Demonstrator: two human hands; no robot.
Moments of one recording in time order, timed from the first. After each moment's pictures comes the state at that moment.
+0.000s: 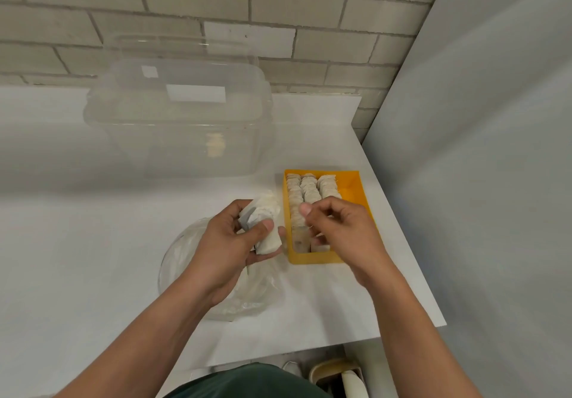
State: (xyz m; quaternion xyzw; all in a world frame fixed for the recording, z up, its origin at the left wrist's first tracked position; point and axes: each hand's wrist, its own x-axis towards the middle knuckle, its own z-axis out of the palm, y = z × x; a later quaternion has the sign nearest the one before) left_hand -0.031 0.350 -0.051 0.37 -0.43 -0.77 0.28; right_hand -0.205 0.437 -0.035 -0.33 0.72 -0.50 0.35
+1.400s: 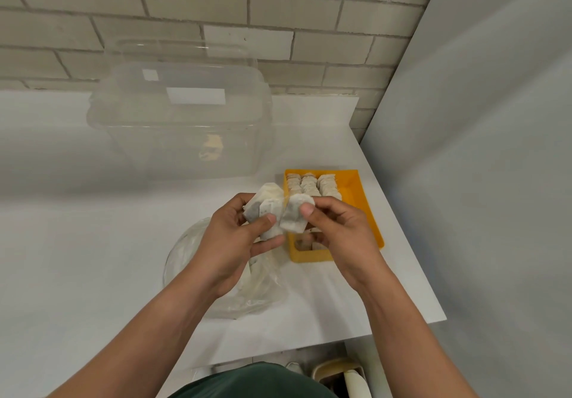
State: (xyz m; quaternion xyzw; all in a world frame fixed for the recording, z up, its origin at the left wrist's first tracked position) left_hand -0.032 0.345 -0.046 0.36 -0.45 -0.77 0.29; right_hand -0.196 0.439 -0.050 -0.27 0.62 -0.61 0.40
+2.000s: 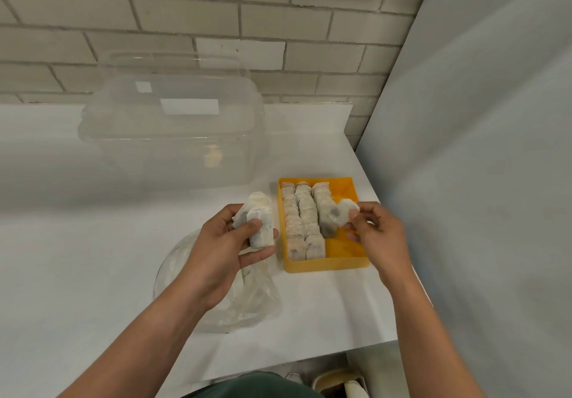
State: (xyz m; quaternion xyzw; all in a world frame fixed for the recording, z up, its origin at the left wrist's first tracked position) left_hand -0.036 0.341 -0.048 0.38 -0.42 -0.77 0.28; right_hand -0.275 0.460 -0.081 -0.25 0.77 -0.54 0.22
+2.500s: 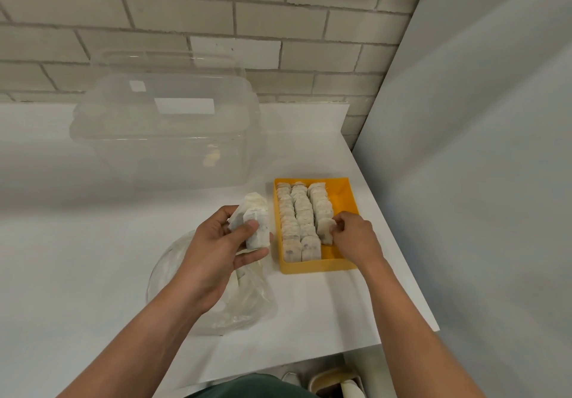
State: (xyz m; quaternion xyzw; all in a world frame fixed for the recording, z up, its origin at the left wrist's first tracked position) left_hand -0.037 0.340 -0.053 0.40 -0.43 -0.76 0.28; right_hand -0.289 0.427 -0.116 -0.35 0.90 -0.20 0.19
